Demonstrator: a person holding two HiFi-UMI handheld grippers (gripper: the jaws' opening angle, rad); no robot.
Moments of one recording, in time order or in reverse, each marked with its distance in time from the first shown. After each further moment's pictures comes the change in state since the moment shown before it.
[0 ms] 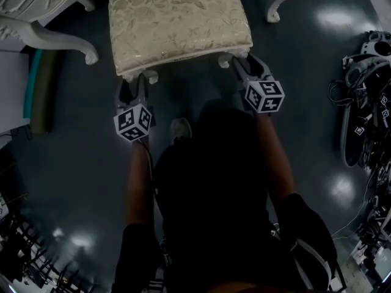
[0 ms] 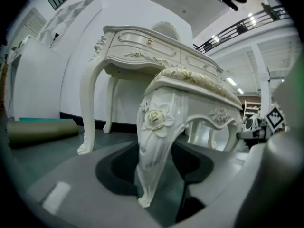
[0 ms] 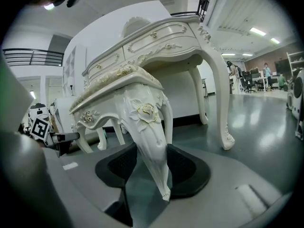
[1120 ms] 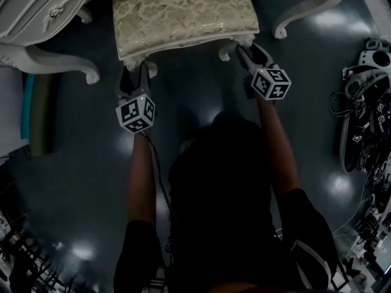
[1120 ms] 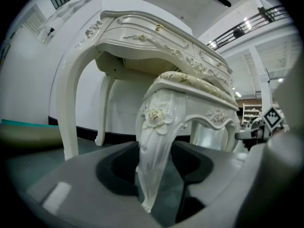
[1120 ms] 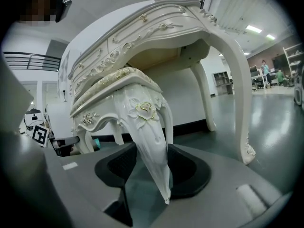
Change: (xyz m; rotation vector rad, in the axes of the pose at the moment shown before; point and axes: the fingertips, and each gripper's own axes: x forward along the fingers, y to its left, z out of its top) left arm 0.130 0.047 0.054 0.013 -0.084 -0.035; right arm 0.131 -0.020 0.064 0.040 -0.061 0.004
